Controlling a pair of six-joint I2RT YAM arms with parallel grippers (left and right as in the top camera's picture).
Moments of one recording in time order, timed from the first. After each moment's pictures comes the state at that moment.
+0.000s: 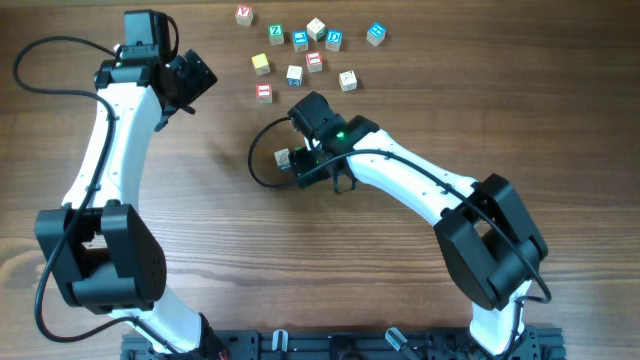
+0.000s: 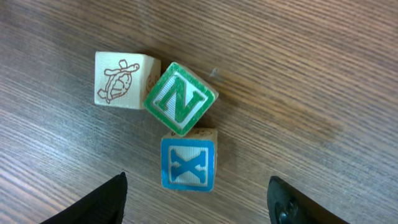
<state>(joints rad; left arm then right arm) 0.04 1.83 1.54 -0.81 -0.06 -0.64 0.71 2.00 1.43 -0.65 -0.04 0.31</state>
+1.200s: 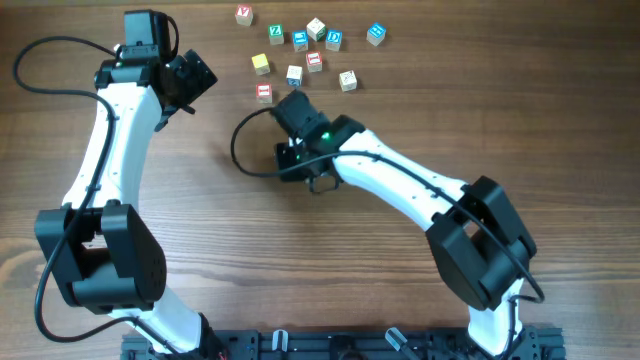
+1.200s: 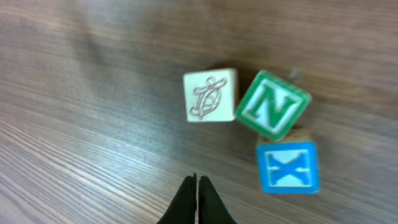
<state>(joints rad) 0.04 1.83 1.54 -0.81 -0.06 -0.64 0.77 2.03 1.51 -0.63 -0.14 0.60</state>
